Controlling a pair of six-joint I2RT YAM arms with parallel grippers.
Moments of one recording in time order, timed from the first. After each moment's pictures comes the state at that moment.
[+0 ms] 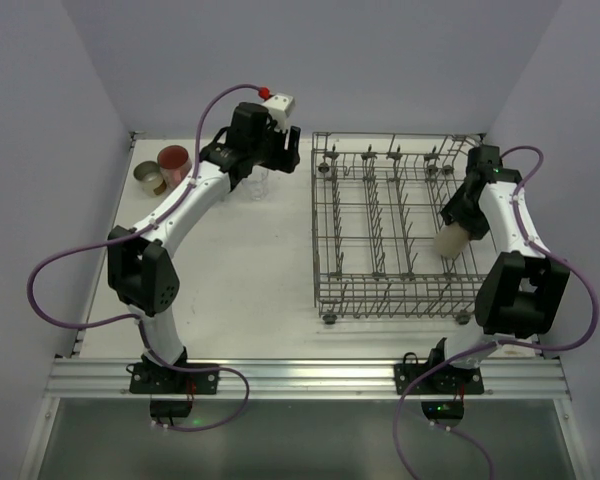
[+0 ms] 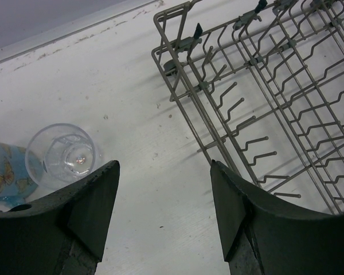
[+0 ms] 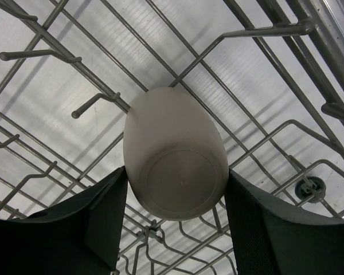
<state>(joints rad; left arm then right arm) -0.46 1.83 1.74 -0.43 0.08 -0.10 -0.15 1.62 1.37 -0.96 0.28 0.56</state>
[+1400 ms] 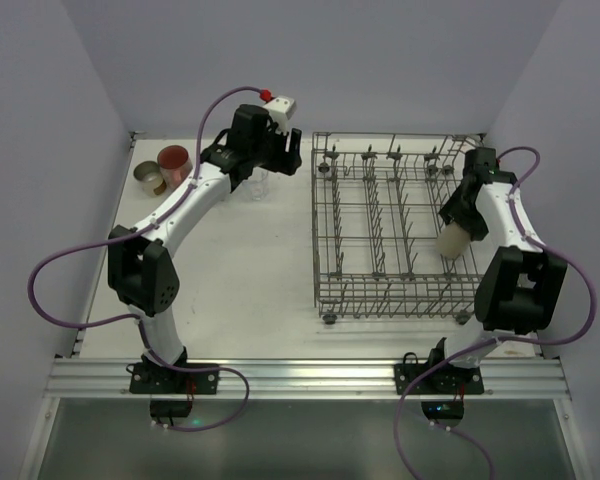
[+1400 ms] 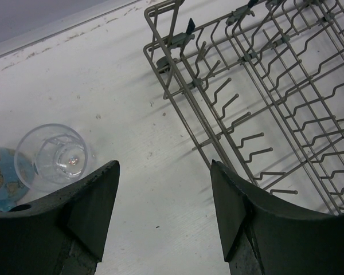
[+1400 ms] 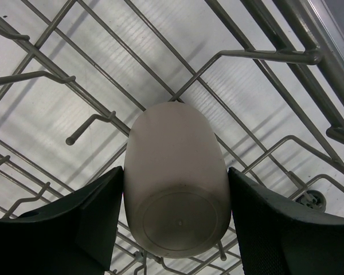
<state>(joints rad) -0.46 1.83 1.72 -0.42 0.11 -0.10 -0.15 1.64 1.35 -0.90 0.32 0.56</state>
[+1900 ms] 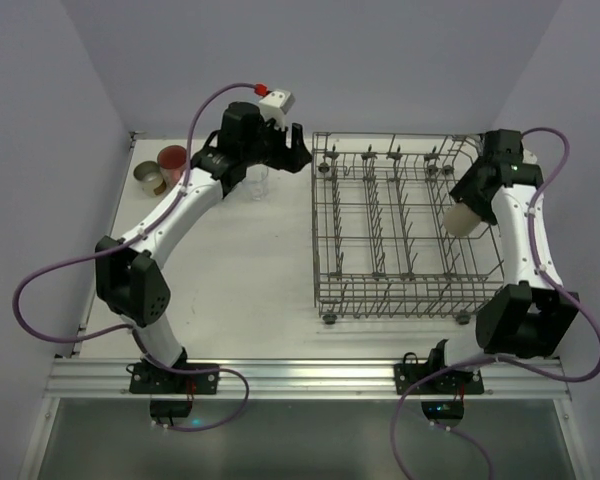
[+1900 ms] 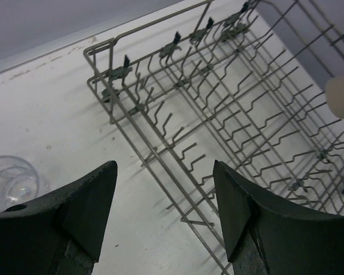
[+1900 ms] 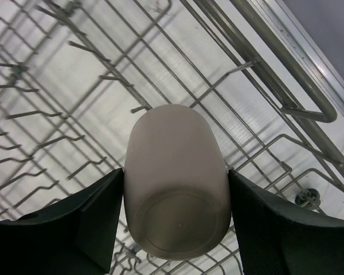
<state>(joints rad) -0.46 1.75 1.67 -0.33 0.26 -0.18 -0.15 1.50 1.47 -0.99 0.29 0.56</state>
